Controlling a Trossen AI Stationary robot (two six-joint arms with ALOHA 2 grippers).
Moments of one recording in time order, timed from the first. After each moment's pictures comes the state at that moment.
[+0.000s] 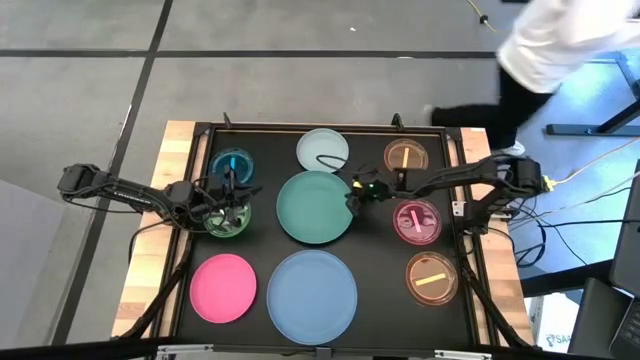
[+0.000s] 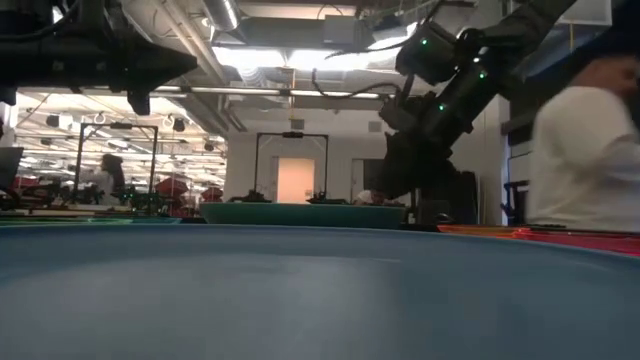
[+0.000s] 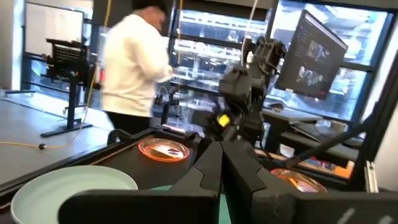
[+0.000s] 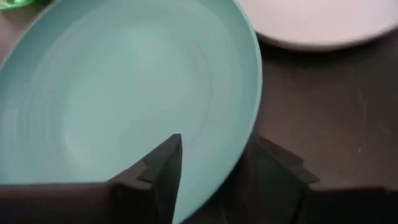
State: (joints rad) left arm -0.08 0.61 0.01 0.80 -0.40 -0.15; right arm -0.16 1.58 0.80 -0.07 0.10 0.50
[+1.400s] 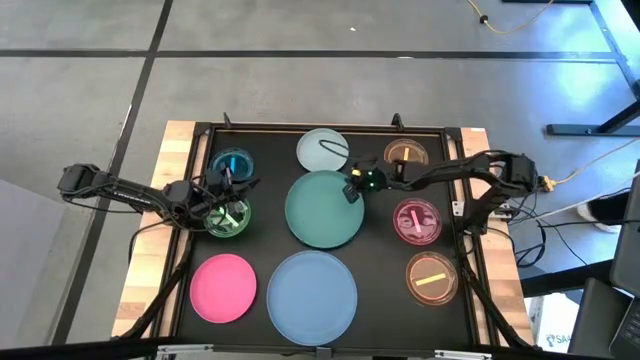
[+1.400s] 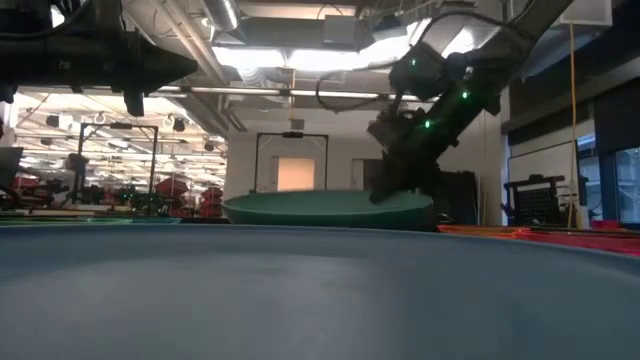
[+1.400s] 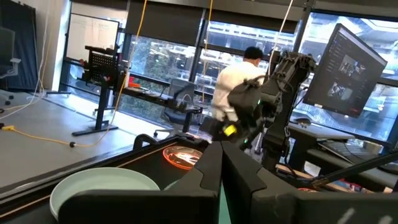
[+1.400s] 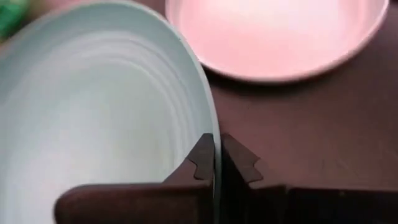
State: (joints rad) left arm -0.08 0.61 0.01 0.83 -0.51 -0.16; right arm -0.26 1.61 0.80 0.05 0.08 0.44
